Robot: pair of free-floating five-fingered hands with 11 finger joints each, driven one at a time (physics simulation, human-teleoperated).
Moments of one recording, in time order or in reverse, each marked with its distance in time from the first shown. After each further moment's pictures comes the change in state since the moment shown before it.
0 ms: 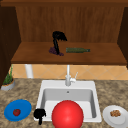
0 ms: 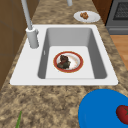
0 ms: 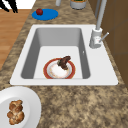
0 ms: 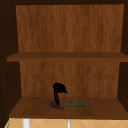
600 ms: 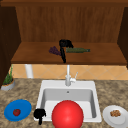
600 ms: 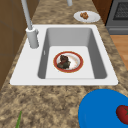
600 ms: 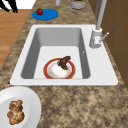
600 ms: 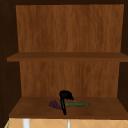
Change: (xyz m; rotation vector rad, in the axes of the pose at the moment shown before) left hand 0.000 0.000 0.000 0.000 0.000 0.000; right hand -0.062 0.053 0.042 -0.022 -0.035 -0.013
